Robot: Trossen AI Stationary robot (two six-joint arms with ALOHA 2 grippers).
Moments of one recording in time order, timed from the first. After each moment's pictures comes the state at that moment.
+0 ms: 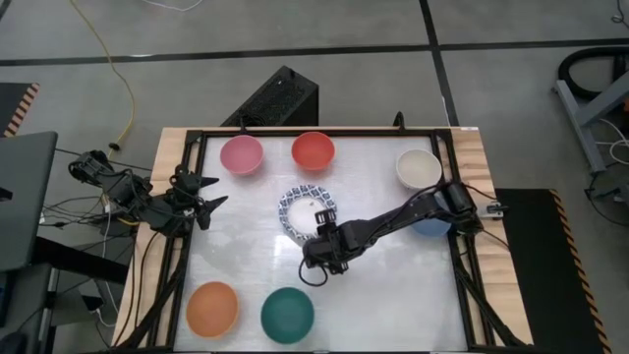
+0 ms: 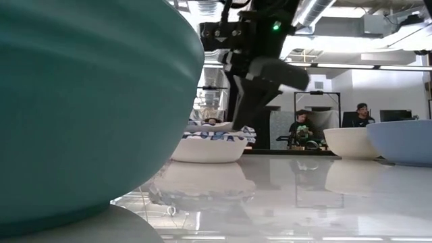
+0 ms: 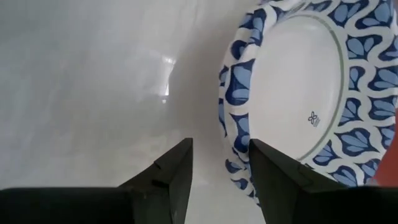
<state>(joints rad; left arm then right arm) -0.55 0.44 0.66 -0.85 -0.95 -0.56 0.29 2.01 1.59 -0.87 0.44 -0.07</state>
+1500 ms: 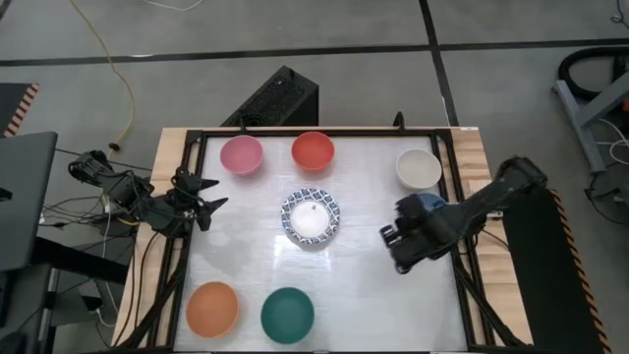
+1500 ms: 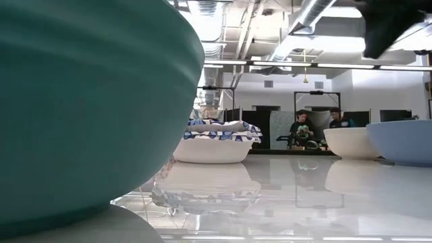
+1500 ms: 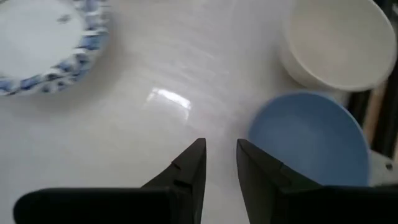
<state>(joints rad) -0.55 0.46 0.66 -0.88 -0.93 -0.63 0.53 1.38 1.26 -1.57 0.56 1.72</state>
